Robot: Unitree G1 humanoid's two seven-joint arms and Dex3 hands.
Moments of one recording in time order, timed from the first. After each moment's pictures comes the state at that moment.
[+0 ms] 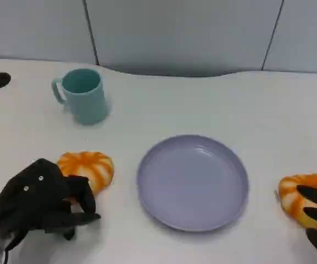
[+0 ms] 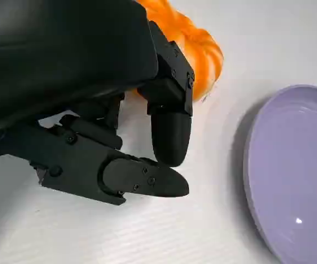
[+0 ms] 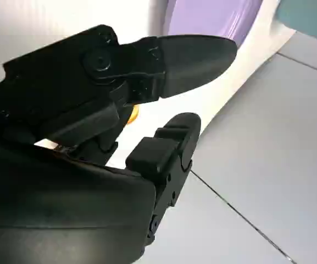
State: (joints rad) left arm -0.21 0.40 -0.15 0.33 0.12 0.12 -0.52; right arm 0.32 -0.22 -0.10 0.00 -0.21 -0.43 -0.03
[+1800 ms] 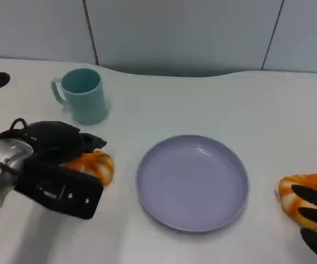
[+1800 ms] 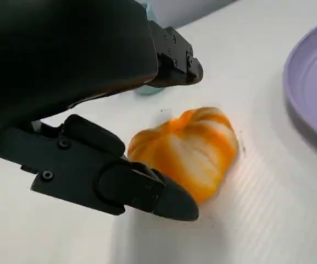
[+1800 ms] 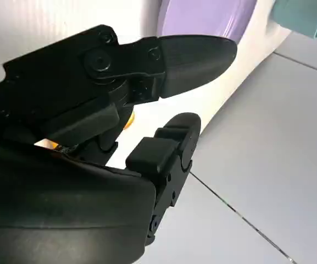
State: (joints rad) left arm -0.65 0.51 -0.46 0.63 0.84 -0.30 -0.39; right arm 0.33 -0.19 -0.09 -0.04 -0.22 -0.40 -0.03
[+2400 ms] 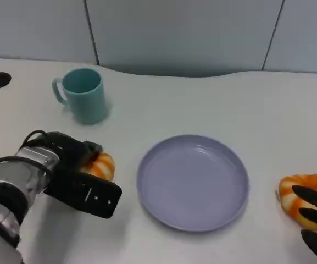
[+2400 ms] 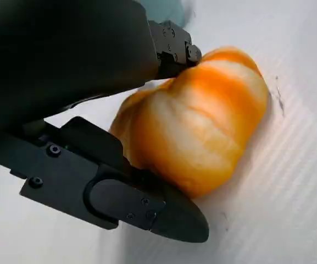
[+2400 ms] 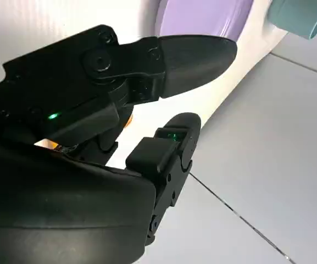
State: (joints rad) left arm -0.86 0.31 -0.70 1.22 0.95 -0.22 -0.07; right arm 0.34 -0.19 -0.09 -0.06 -0.22 -0.40 -0.03
